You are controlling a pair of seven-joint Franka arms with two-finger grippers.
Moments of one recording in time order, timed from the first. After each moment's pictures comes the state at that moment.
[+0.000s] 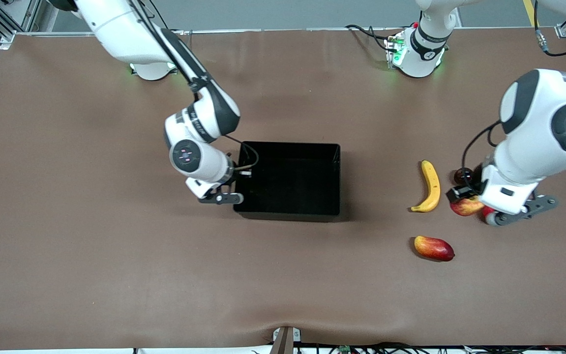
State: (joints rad) left arm 0.24 0.33 -0.52 -1.55 0.23 1.80 -0.63; right arm 0.49 0.57 0.10 -1.74 0.25 2.21 0.44
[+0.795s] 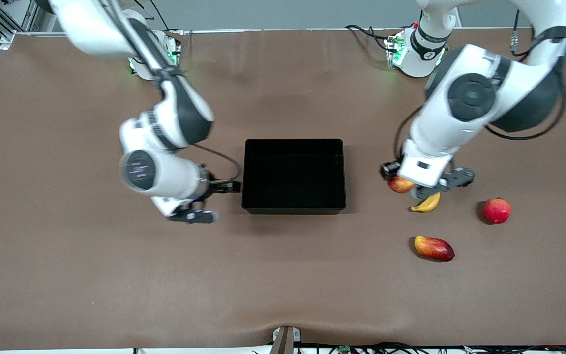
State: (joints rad) left arm 0.12 0.35 -0.69 -1.57 0.23 1.77 -0.95; right arm 0.33 0.56 0.06 -1.35 0.25 1.77 0.44
